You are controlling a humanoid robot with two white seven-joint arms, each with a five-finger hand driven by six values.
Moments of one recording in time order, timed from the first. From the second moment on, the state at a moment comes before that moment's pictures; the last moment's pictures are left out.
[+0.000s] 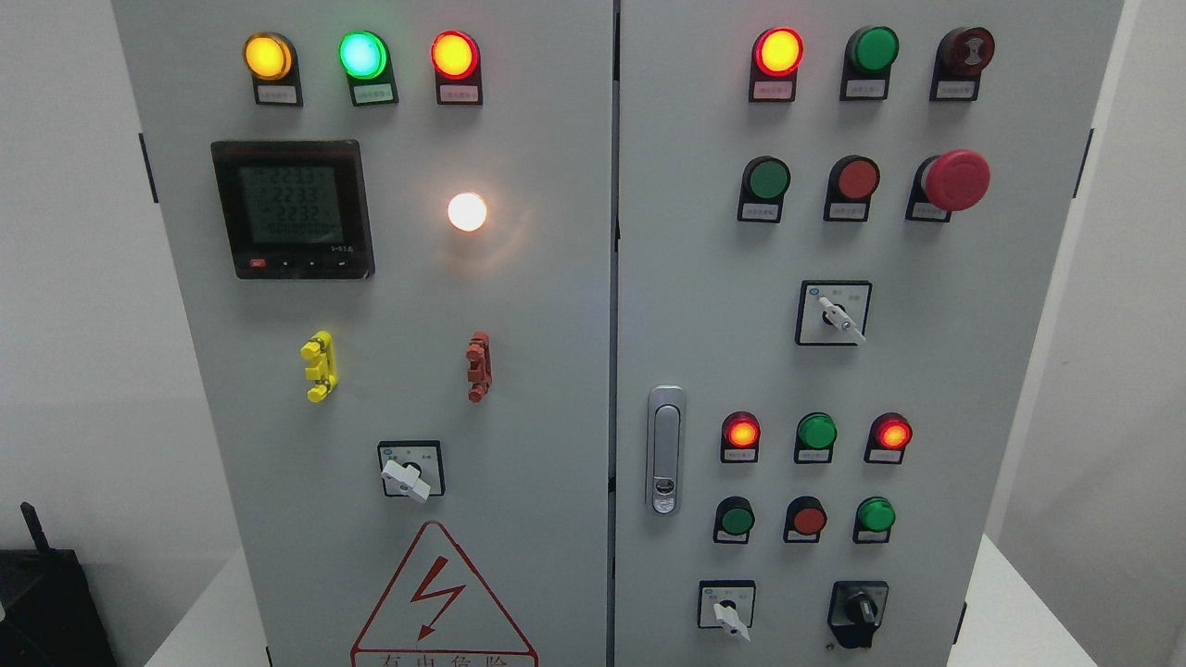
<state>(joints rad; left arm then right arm) -0.05 -0.08 0.07 0.10 -0.08 -0.10 -0.12 0.18 -0.08 0.00 -1.66 -0.17 -0.26 -0.05</state>
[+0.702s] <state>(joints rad) -0.05 -0.08 0.07 0.10 -0.08 -0.10 -0.12 0.14 -0.09 0.00 -1.74 -0.20 -0.20 -0.05</state>
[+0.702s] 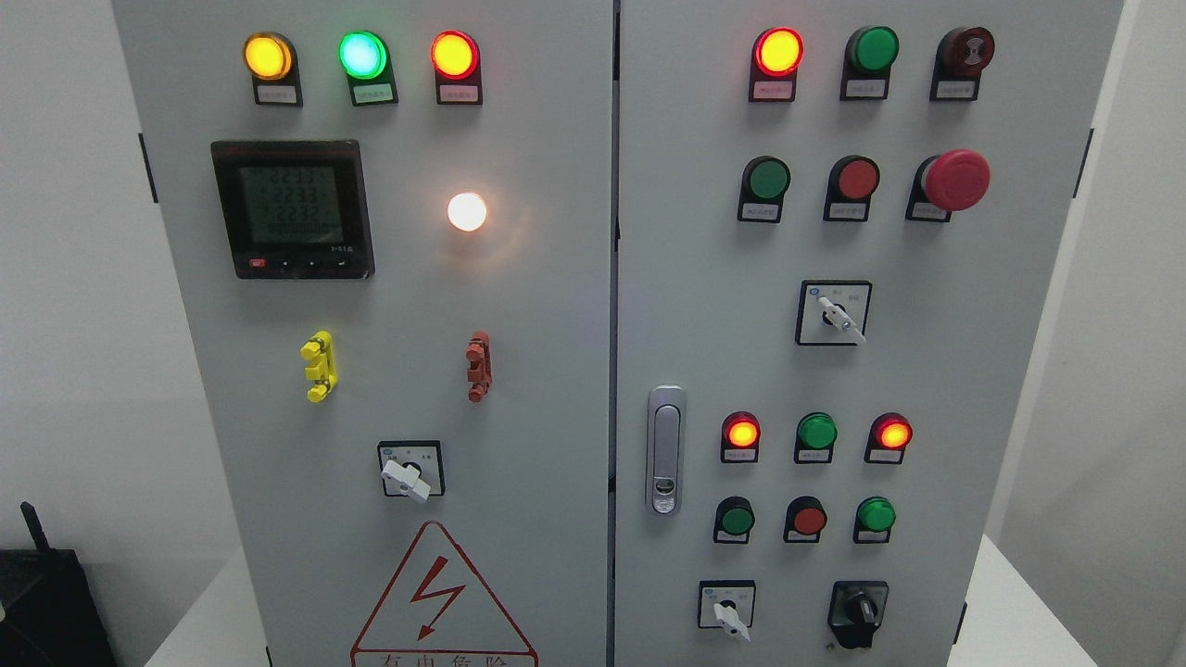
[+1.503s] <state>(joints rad) -0.05 -0.08 0.07 0.10 -0.08 -0.10 -0.12 0.07 -0.09 0.00 -1.74 -0.21 -0.17 -0.05</state>
